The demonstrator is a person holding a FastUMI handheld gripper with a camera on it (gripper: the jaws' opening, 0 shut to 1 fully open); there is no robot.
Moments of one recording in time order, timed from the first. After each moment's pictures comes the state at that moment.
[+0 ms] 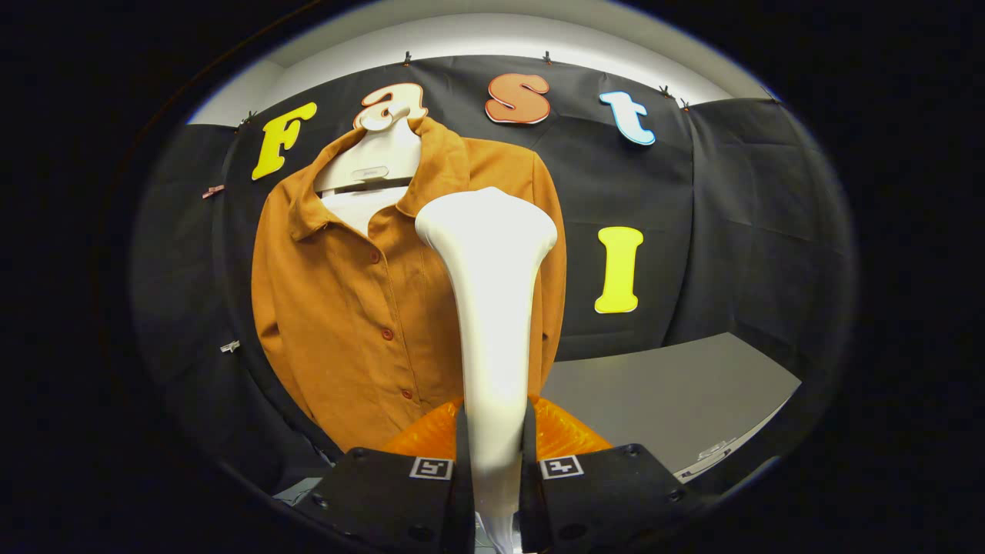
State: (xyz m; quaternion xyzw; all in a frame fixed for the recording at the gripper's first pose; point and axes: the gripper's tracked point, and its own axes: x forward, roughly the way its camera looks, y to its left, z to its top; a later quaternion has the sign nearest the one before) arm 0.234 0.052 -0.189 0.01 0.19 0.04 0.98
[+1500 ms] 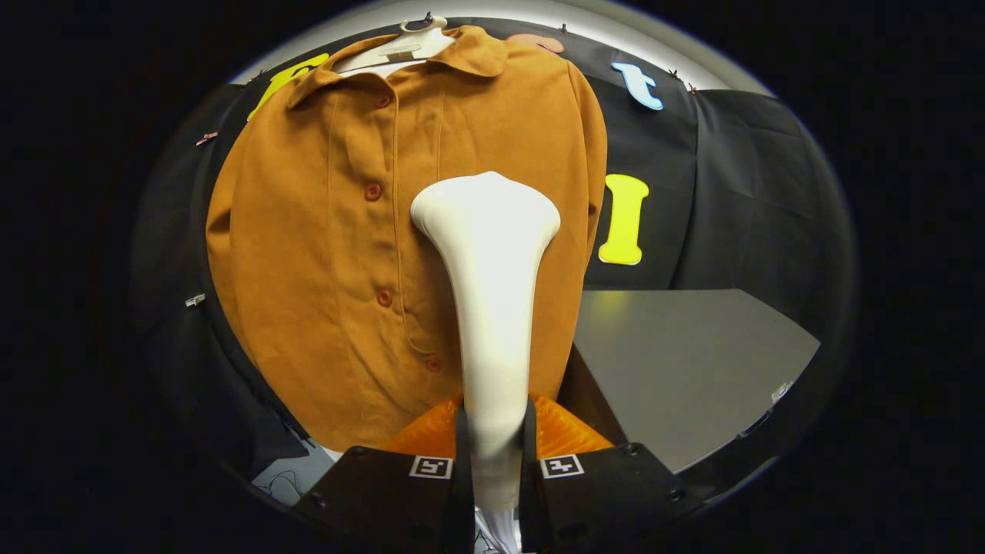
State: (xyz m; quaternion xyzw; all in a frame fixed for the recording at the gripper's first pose) arm 0.229 0.083 -0.338 -0.02 0.25 0.01 0.97
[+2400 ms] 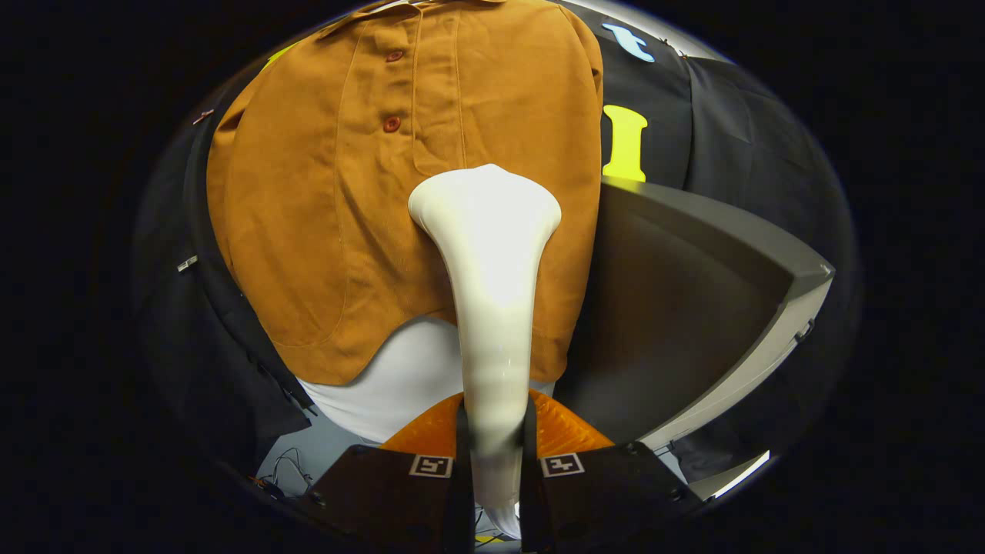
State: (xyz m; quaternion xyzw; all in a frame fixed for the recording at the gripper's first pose) arm 0.169 0.098 -0.474 -0.01 0.33 -0.01 0.94
